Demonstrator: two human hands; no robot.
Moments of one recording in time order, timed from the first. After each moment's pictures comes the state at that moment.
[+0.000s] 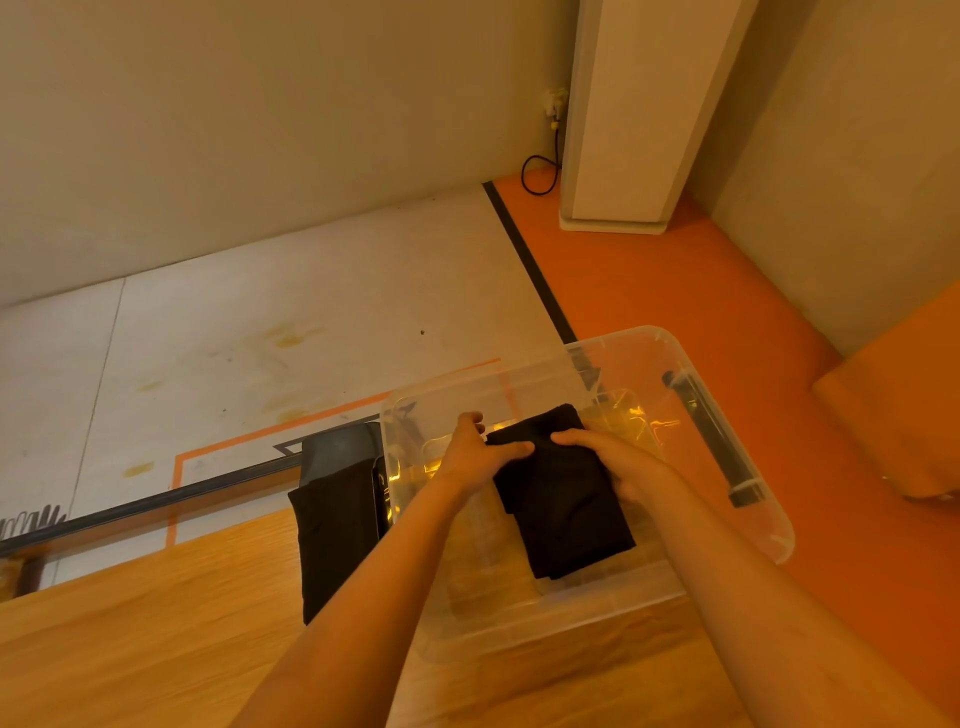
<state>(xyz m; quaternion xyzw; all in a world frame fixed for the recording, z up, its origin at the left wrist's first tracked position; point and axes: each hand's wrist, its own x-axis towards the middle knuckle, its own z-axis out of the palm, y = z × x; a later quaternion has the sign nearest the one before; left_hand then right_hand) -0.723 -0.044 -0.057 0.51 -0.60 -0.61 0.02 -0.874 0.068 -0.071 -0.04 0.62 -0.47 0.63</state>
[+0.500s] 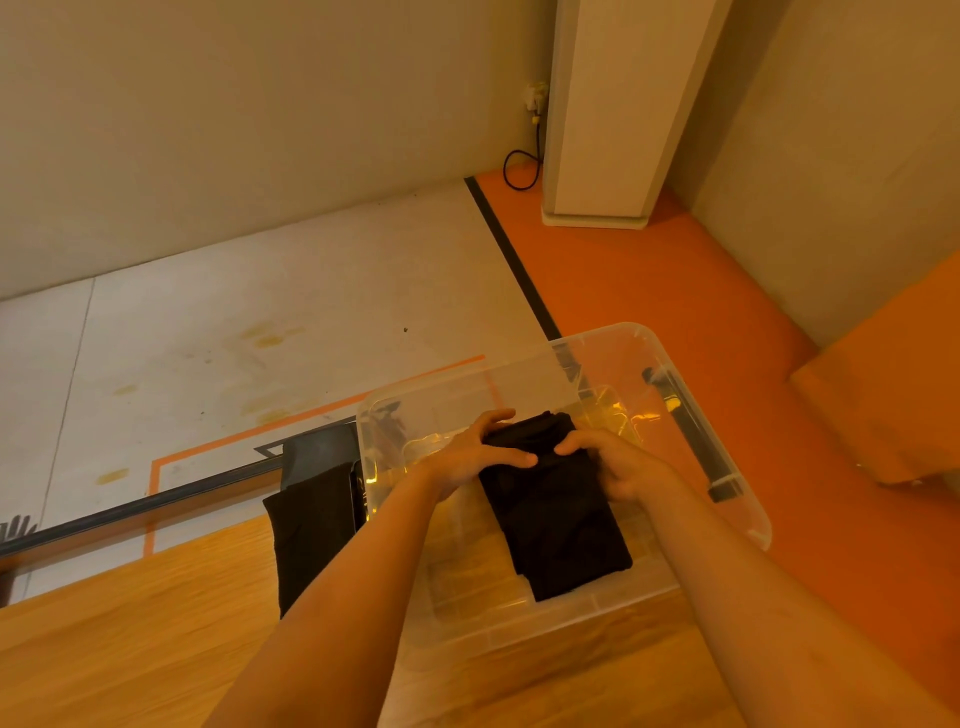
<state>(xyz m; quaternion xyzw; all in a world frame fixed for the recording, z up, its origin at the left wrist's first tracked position) -0.736 -0.054 -0.072 0.37 -0.59 -0.71 -0.11 -0.883 0.083 -0.064 -0.04 0.55 -0.50 0.66</state>
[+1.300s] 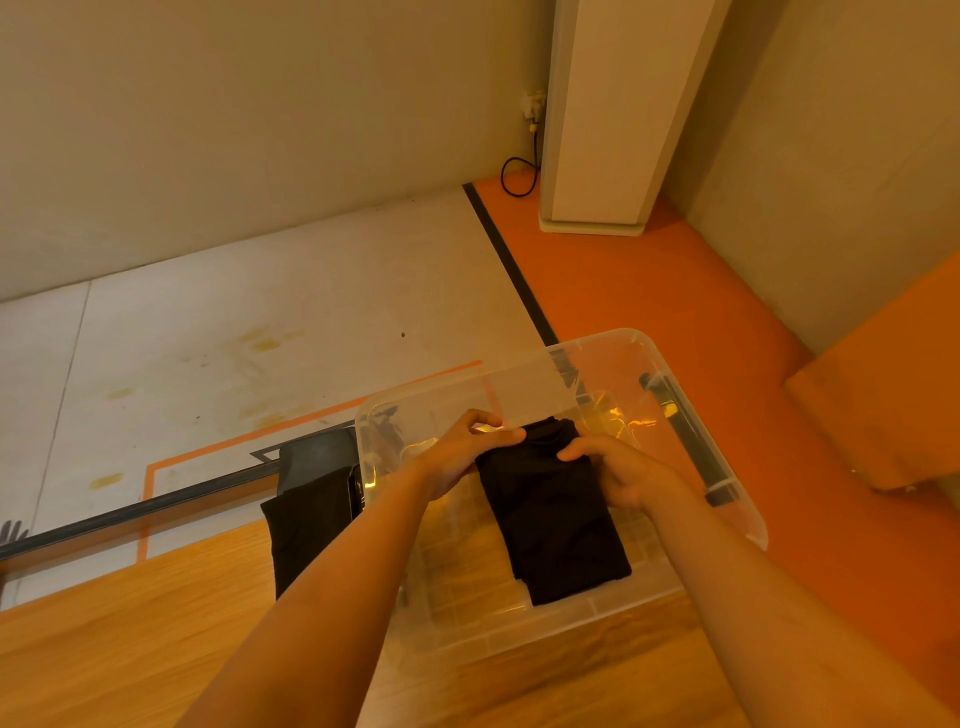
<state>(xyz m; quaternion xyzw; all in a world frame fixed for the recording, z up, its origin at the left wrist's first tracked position) -0.738 -0.063 -0.067 0.41 -0.55 -0.72 -0.07 -0.882 0.089 -0.050 -0.06 0.55 -0.50 0.67</state>
